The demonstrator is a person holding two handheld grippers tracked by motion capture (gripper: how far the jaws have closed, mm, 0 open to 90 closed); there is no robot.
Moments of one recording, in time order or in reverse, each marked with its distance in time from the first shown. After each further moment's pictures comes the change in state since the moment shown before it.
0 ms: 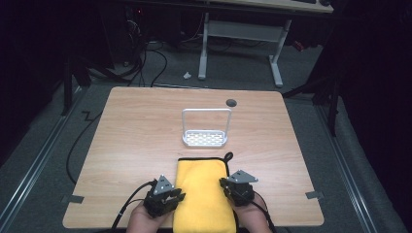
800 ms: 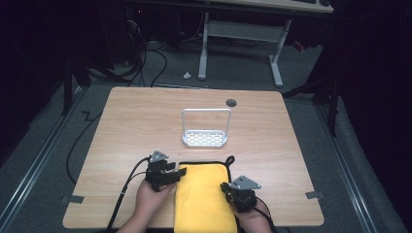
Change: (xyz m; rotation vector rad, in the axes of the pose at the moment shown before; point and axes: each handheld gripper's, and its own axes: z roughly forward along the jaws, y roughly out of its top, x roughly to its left) left arm 0.063 0.044 0.032 -0.084 0.053 -0.289; right arm 0.004 -0.011 -0.010 -0.016 0.009 -0.016
